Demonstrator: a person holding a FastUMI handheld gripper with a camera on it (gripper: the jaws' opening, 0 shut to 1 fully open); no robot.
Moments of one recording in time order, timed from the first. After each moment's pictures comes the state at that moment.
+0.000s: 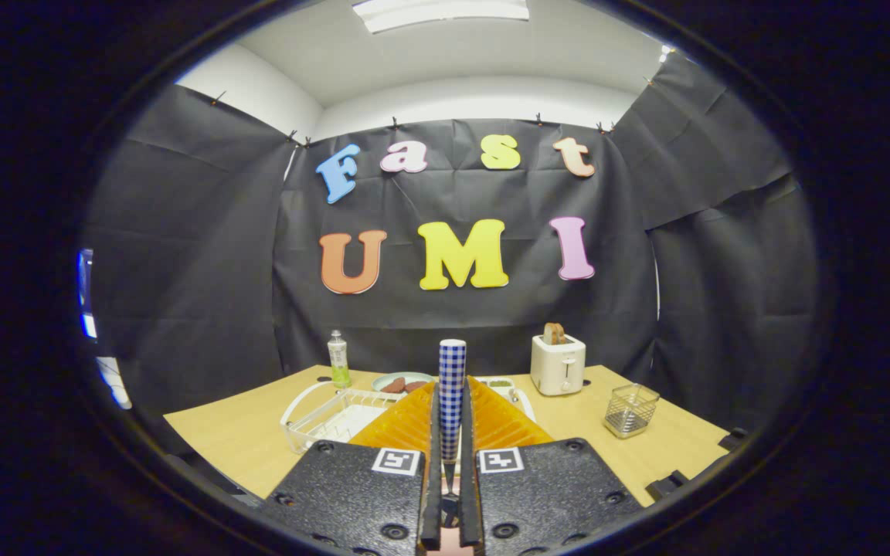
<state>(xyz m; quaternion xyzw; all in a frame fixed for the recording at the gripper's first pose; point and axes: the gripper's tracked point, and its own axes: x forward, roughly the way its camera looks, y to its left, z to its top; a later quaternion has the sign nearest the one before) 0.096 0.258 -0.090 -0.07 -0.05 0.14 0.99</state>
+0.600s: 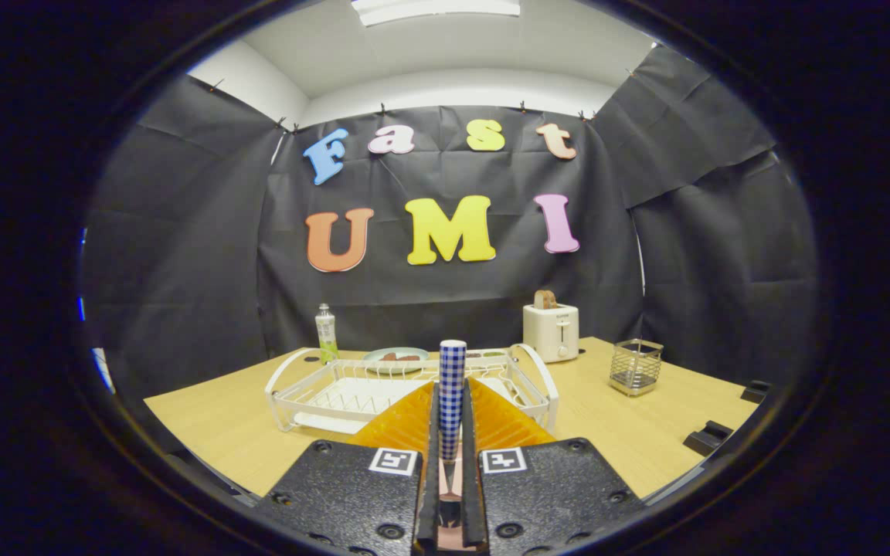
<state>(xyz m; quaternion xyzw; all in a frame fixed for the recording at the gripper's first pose) 0.110 0.255 -0.170 -0.05 -0.03 0.10 0.99</state>
